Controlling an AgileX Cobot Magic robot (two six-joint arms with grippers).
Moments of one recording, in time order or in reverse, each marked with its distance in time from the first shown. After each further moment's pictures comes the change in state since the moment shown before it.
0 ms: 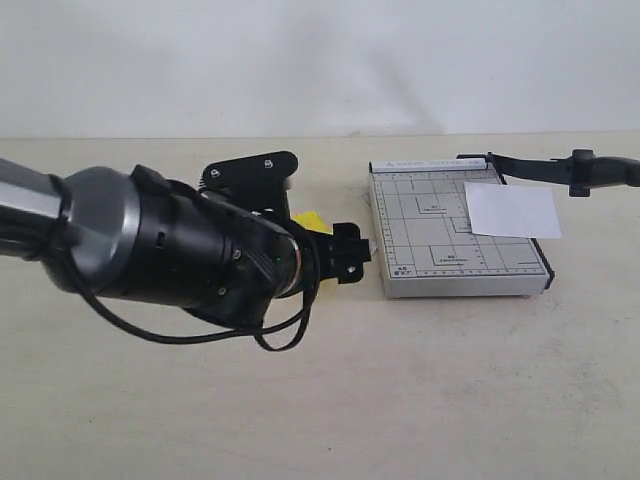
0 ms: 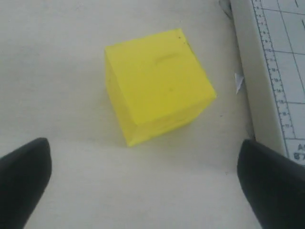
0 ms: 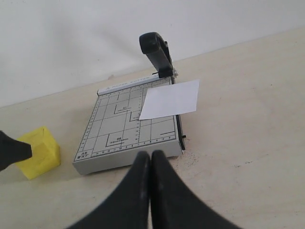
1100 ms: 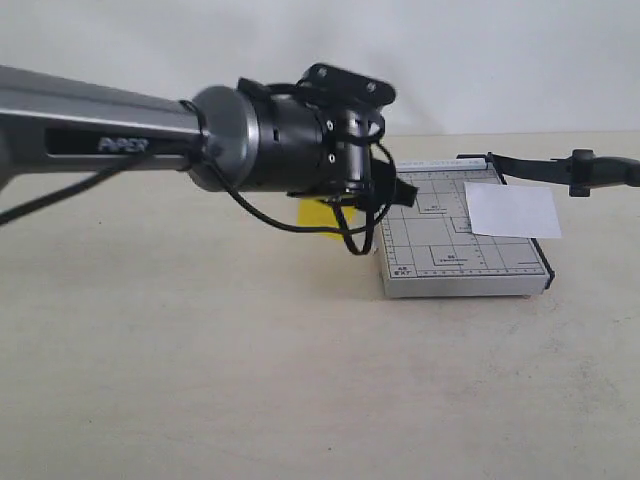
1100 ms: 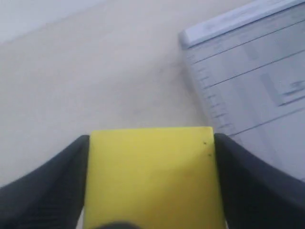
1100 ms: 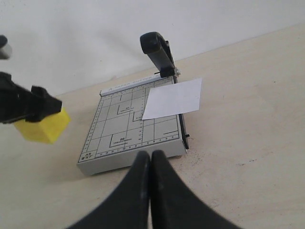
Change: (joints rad) left arm 0.059 0.216 -0.544 -0.305 0.088 0.940; right arm 0.000 0.000 0.000 0.025 0.004 0.000
